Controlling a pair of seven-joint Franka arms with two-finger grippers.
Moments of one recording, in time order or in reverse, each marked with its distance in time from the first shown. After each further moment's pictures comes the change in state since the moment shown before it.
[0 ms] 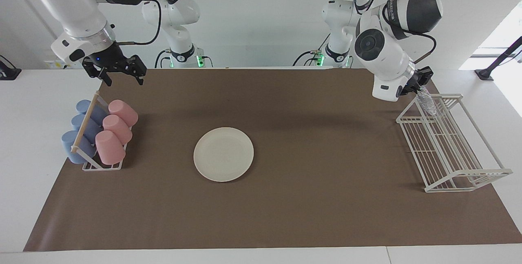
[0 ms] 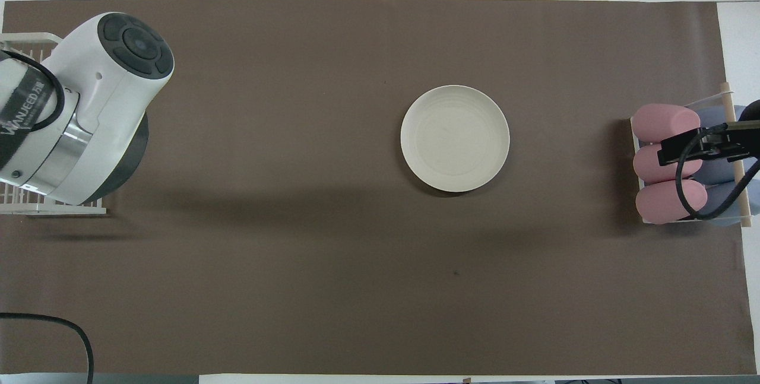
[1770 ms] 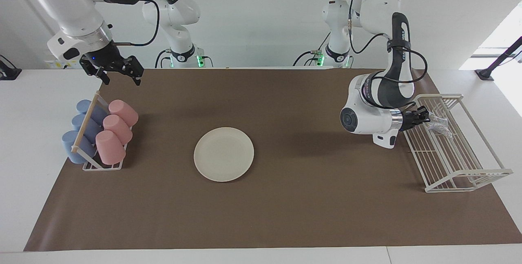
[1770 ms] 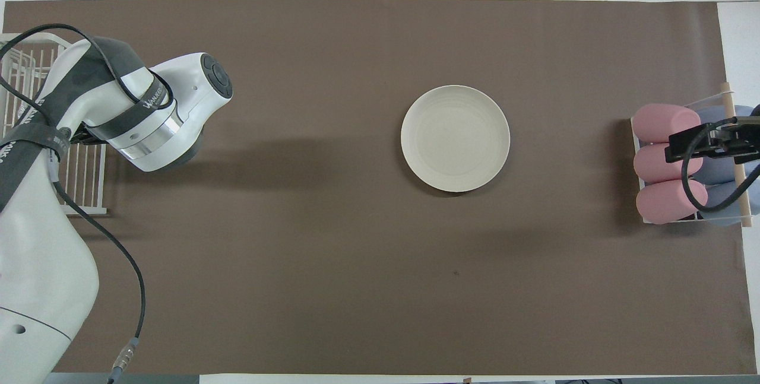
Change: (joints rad) left arm 0.029 0.248 0.009 -0.051 0.164 0.059 -0.231; right arm -0.032 -0.003 0.015 -0.001 0.000 0.003 0.065
